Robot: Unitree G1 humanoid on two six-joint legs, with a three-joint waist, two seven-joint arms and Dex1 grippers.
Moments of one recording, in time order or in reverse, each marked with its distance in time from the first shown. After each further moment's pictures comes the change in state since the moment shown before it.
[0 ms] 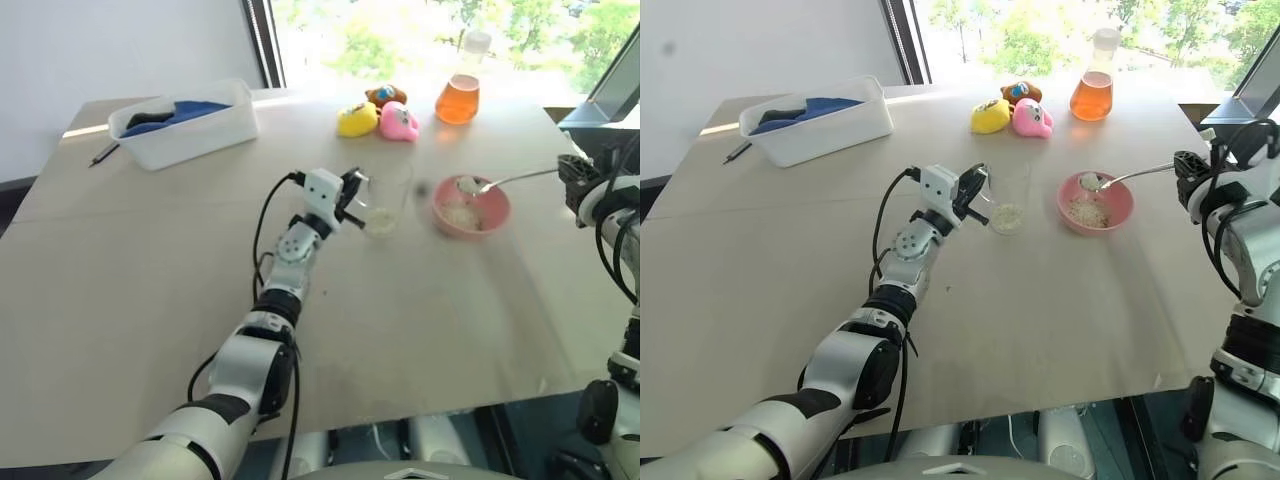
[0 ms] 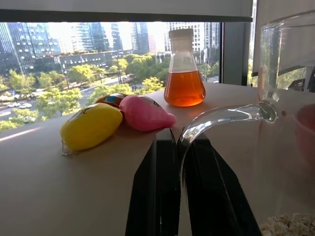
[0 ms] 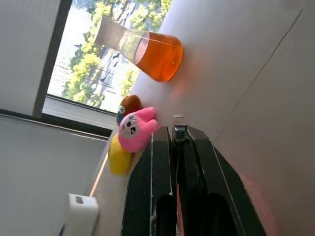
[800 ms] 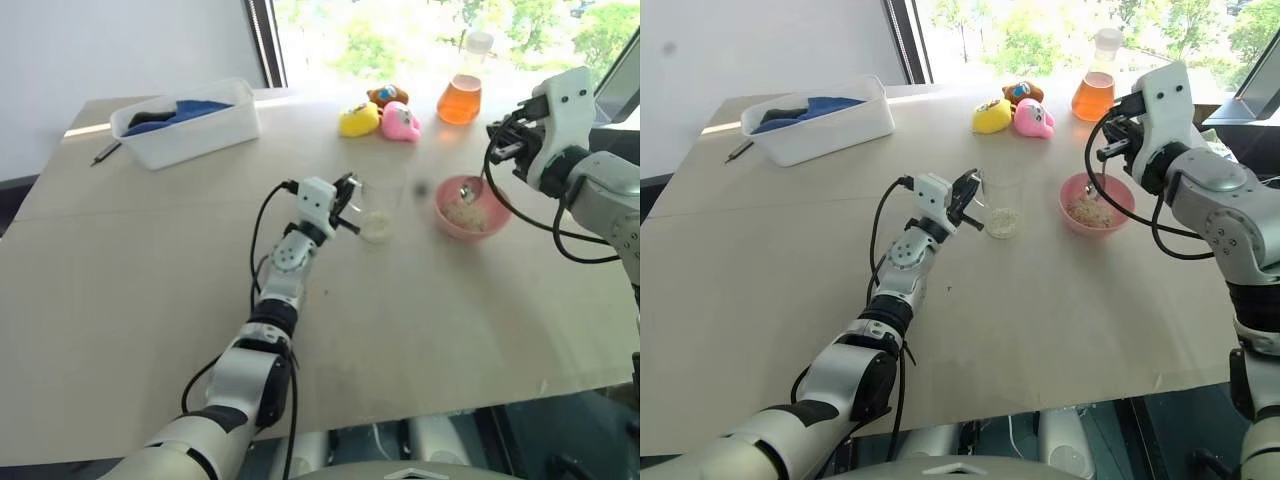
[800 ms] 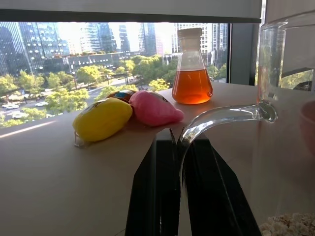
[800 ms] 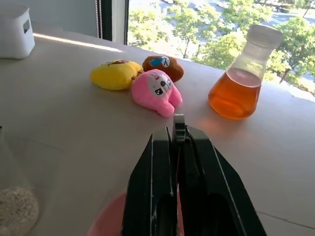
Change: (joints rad) left arm 0.068 0.004 0.003 -0.070 -0.001 0.001 0.013; right arm -0.212 -0.264 0.537 -0.184 -0.921 0.107 0.710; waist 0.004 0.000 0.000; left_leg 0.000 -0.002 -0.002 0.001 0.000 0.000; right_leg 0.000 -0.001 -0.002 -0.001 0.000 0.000
